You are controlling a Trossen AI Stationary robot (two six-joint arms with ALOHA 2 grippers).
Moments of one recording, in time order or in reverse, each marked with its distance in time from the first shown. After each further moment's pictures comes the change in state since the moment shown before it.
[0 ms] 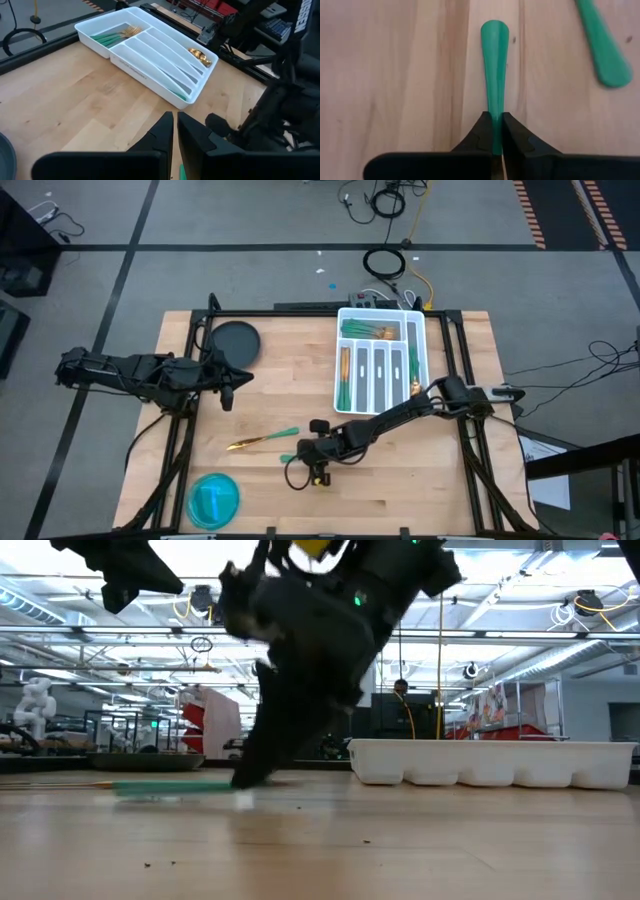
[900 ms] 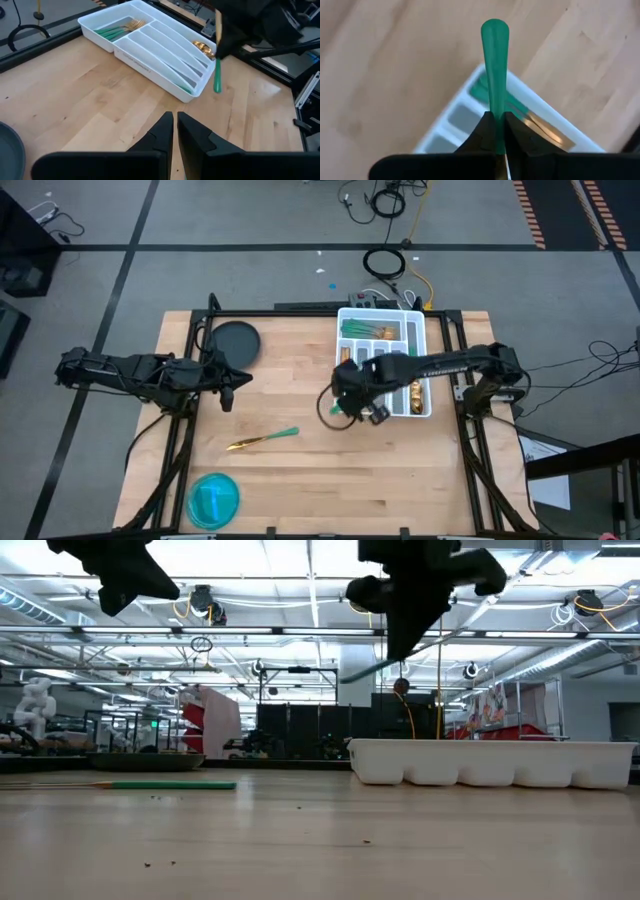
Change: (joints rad) left arm 0.000 0.000 0.000 -0.039 0.002 0.003; right arm -0.232 -0.439 0.008 -0.766 0.023 -0.857
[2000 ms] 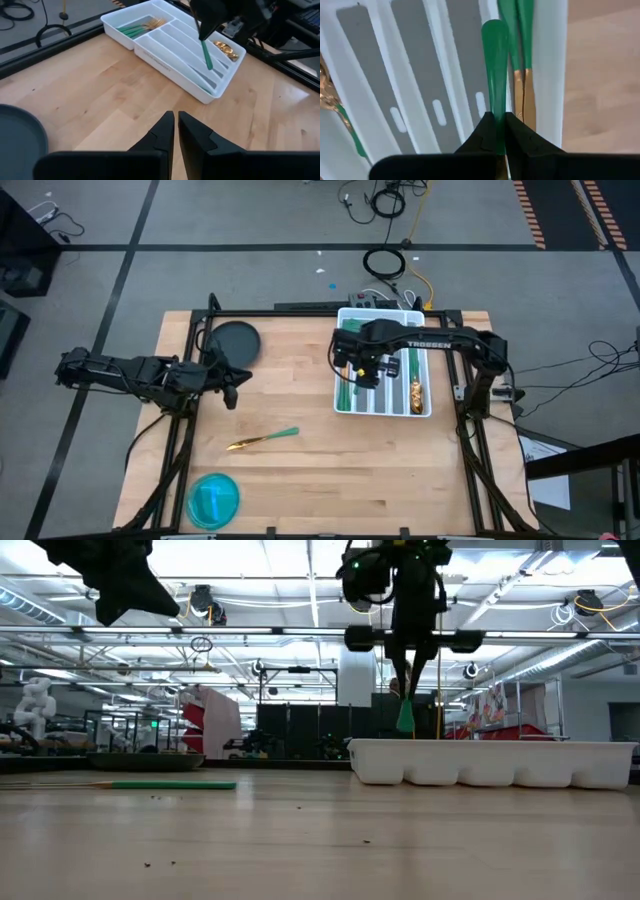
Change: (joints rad) left arm 0.000 0.000 -0.044 0.000 -0.082 -0.034; right arm -0.312 0.064 0.002 -0.107 -0.065 -1.020
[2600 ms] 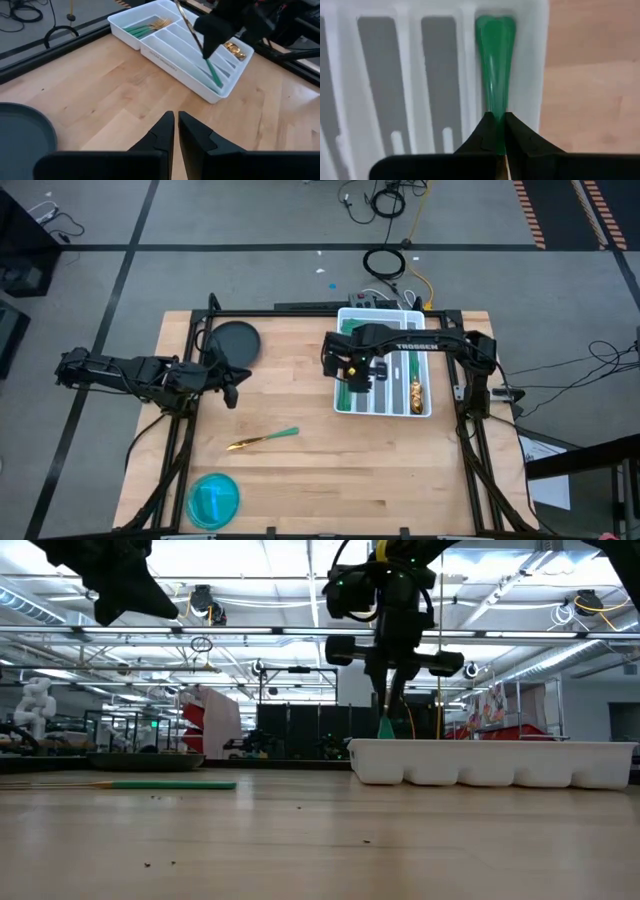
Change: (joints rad) left arm 0.000 0.000 0.000 -0.016 -0.025 0.001; right arm -0.001 0.086 0.000 0.126 -0.146 -0.141
